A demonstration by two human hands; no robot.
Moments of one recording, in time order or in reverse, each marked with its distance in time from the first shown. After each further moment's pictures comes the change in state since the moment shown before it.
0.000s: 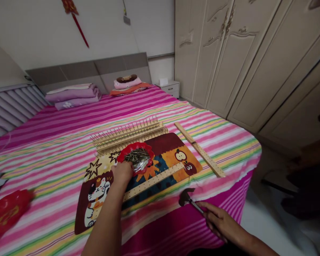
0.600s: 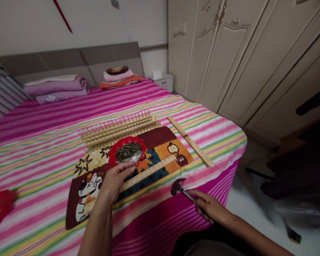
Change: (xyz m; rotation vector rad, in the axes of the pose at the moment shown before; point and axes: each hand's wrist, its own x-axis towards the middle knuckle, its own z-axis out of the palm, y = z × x) left_hand -0.064 0.012 -0.017 -1.459 -0.205 -0.178; right_hand -0.004 -0.008 -0.003 0.000 -0.023 -0.006
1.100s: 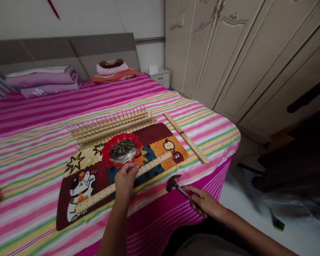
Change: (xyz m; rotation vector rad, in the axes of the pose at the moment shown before) left_hand 0.015 -0.056 0.040 0.094 0.239 0.076; right_hand 0.004 0.006 -0.001 -0.013 -0.001 0.002
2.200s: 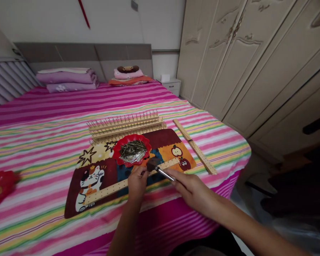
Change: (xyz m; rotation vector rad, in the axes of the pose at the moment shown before) left_hand -0.005 -0.020 0.005 0.367 0.050 0.458; right_hand -0.021 -0.148 0.039 -0.619 -0.027 -0.798
